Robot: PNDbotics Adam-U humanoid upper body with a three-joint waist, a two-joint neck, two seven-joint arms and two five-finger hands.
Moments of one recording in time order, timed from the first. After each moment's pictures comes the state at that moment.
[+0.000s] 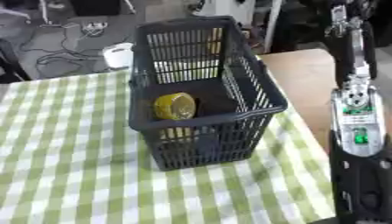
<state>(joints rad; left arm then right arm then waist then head) -0.20 0.38 0.29 -1.72 0.22 -0.25 0.40 -0.56 -0.19 -0.28 -1.58 0.31 -0.20 0.02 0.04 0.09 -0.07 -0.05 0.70</state>
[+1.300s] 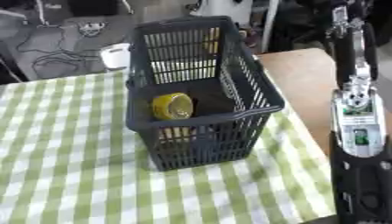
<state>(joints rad) -0.20 0.38 0.28 -1.72 0.22 -0.23 0.36 -0.55 -0.19 -0.28 -1.58 0.31 -0.20 0.01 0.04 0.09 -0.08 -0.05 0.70</state>
